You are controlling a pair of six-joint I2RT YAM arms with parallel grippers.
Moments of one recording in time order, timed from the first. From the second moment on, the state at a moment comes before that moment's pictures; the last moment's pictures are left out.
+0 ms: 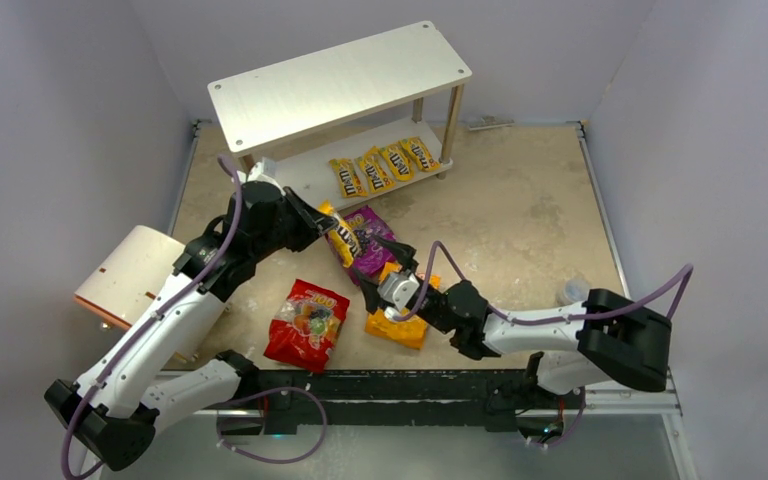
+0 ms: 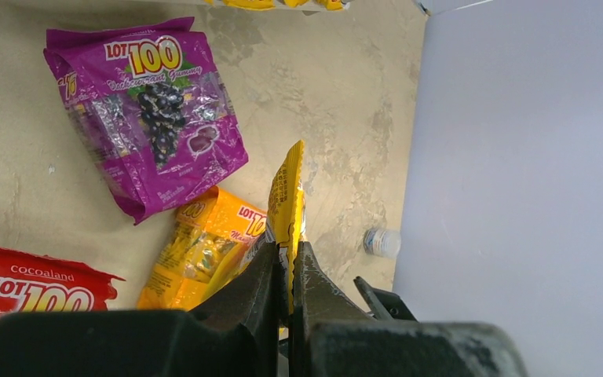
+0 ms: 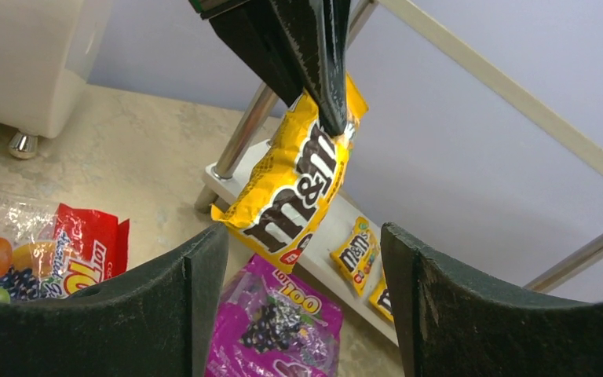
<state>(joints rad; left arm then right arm) -0.56 0.98 1.09 -0.61 -0.05 -1.07 1.16 1.36 0.46 1.17 0.13 -0.62</state>
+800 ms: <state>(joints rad) -0.56 1.05 1.09 -0.59 0.02 -1.10 1.18 1.58 0.43 1.35 0.30 -0.62</state>
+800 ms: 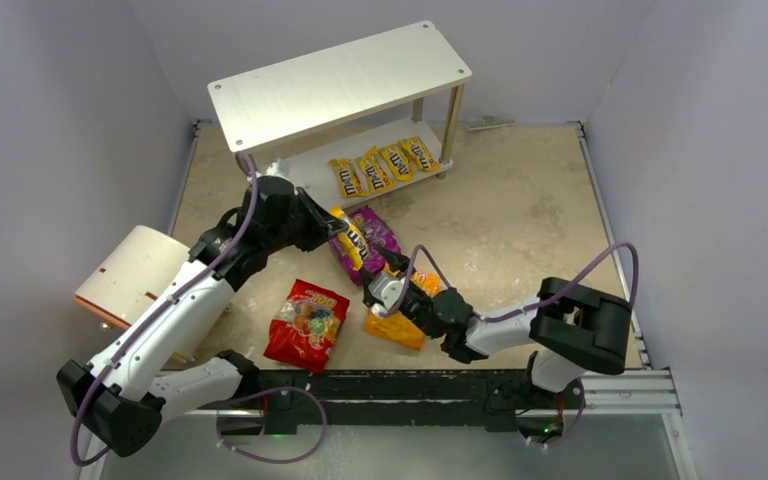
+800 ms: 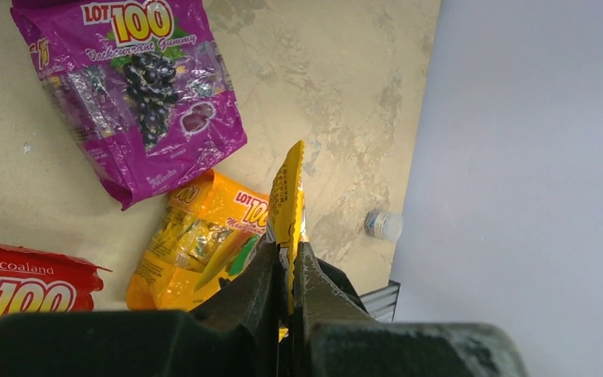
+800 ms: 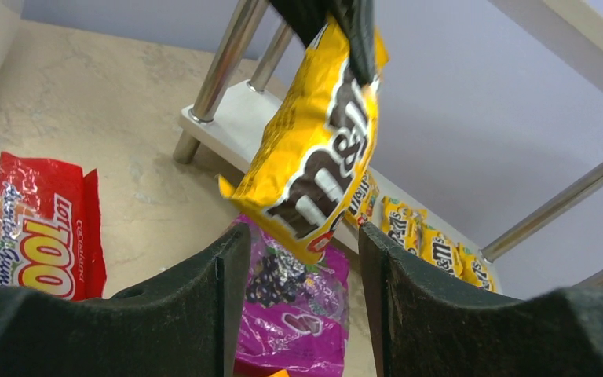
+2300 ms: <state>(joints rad) -0.48 1.12 1.05 -0.53 0.21 -1.09 1.18 1.39 0.43 1.21 0.24 -0.70</state>
